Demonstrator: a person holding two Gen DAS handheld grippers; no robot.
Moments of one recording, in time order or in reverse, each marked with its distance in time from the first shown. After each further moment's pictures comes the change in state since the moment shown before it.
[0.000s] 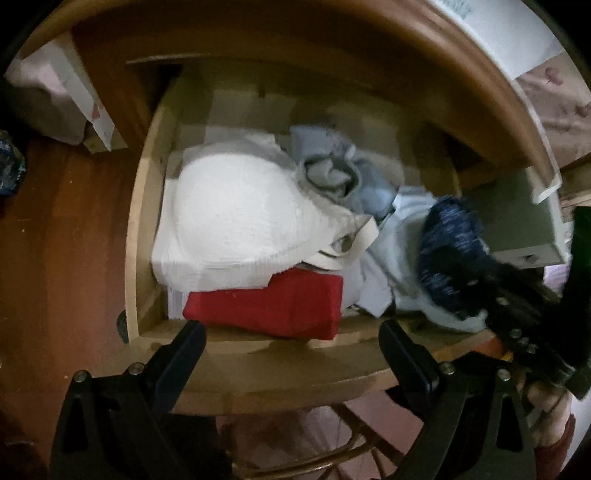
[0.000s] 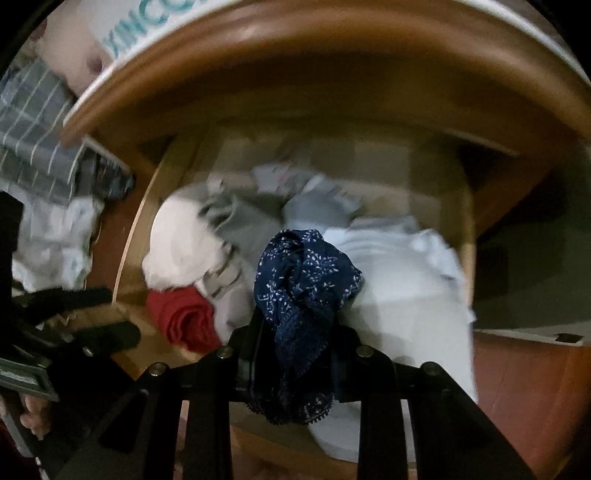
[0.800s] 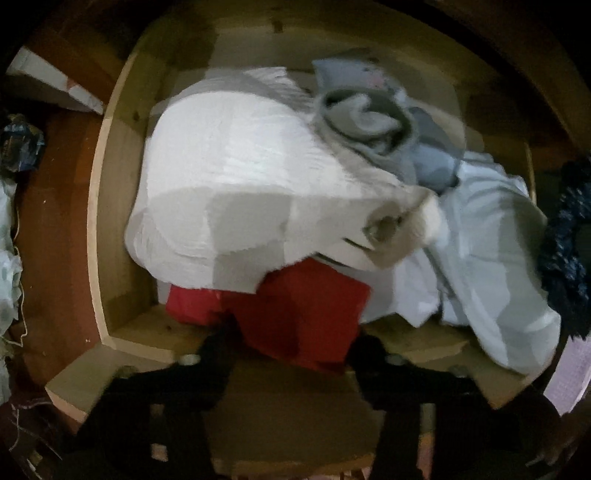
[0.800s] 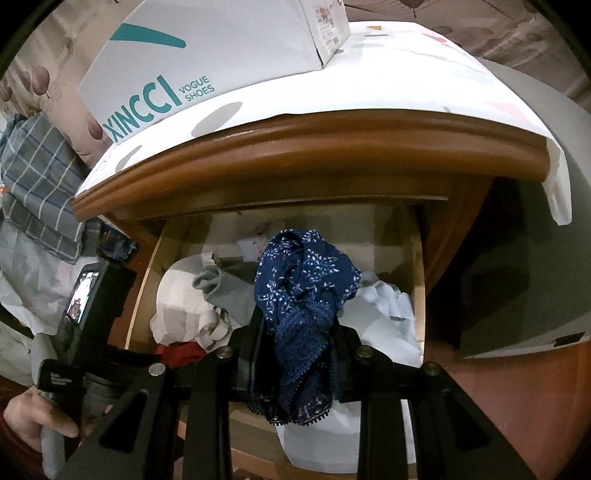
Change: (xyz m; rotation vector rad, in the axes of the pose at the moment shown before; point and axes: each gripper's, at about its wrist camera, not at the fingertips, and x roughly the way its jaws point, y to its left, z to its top) left arm 0.063 -0.012 0.019 -0.058 0.183 0.169; right arm -0.041 -0.028 0.003 0.075 -0.190 0.019
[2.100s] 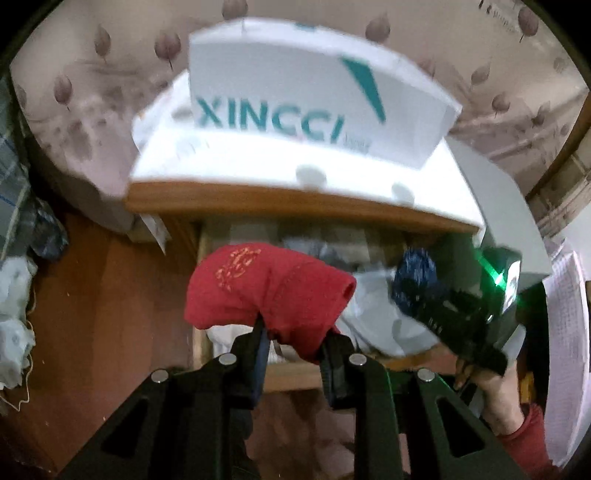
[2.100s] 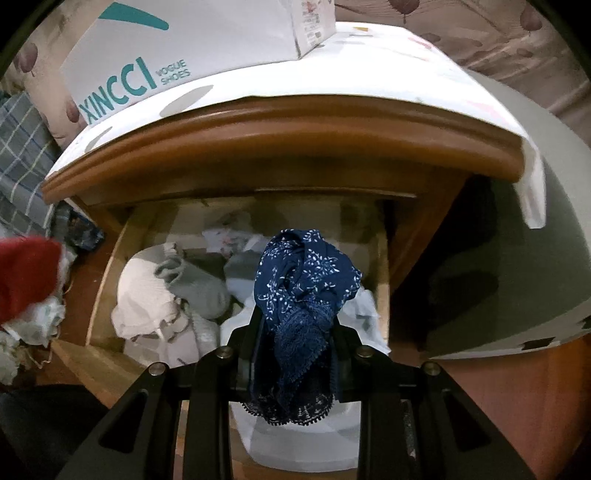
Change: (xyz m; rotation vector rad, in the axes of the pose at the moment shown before) left arm -0.212 0.014 -0.074 0.113 -0.549 -0.101; right arm -0.003 -0.001 -0.004 -0.045 -0.005 -0.179
